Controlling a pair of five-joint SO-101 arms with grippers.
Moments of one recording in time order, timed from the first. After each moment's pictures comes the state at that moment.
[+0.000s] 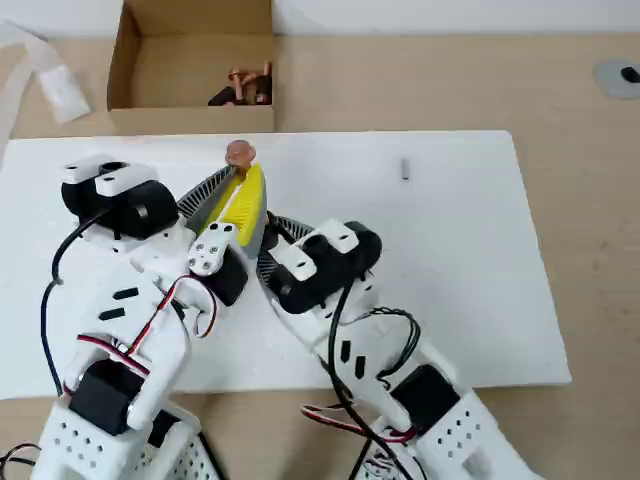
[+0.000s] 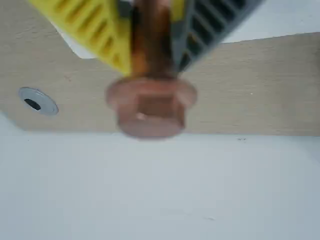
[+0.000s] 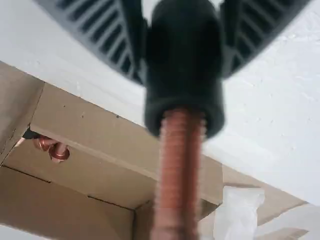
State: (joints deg) left arm 23.3 -79.3 58.4 27.3 8.5; right arm -43.4 -85.0 79.3 21.8 -7.6
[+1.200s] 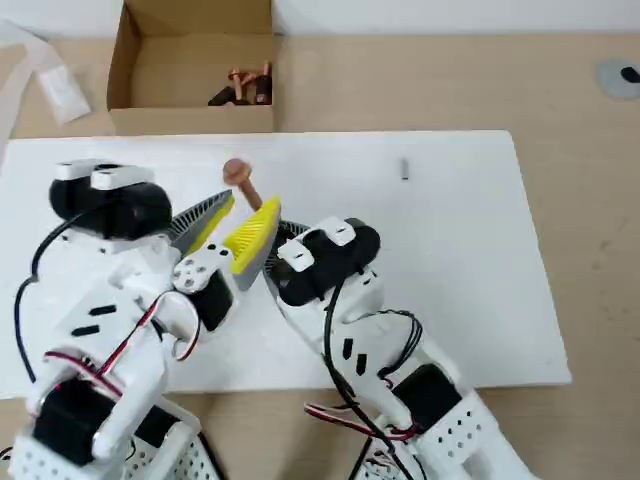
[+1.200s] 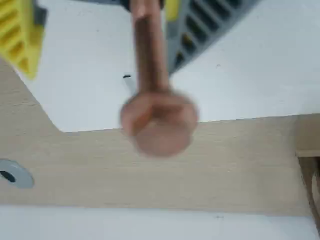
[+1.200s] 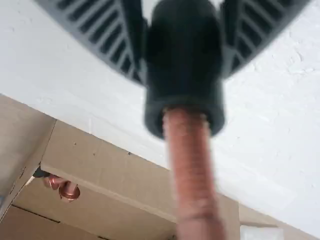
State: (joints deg) left arm 23.4 -79.2 44.9 51.7 8.5; right arm -42.2 -85.1 79.4 26.6 -7.5
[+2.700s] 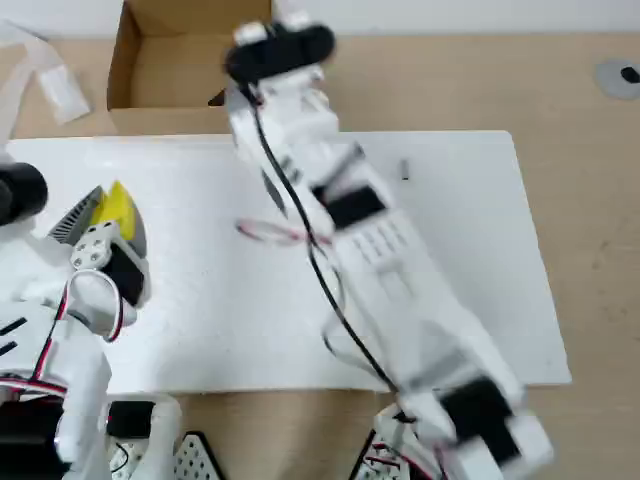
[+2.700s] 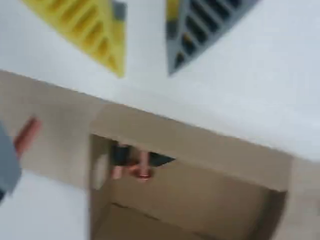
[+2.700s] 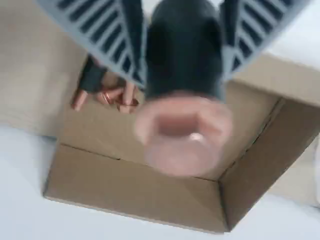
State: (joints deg) left arm -5.4 -72.8 29.5 68.9 8.5; right arm -33.1 -7.2 13.6 16.9 -12.6
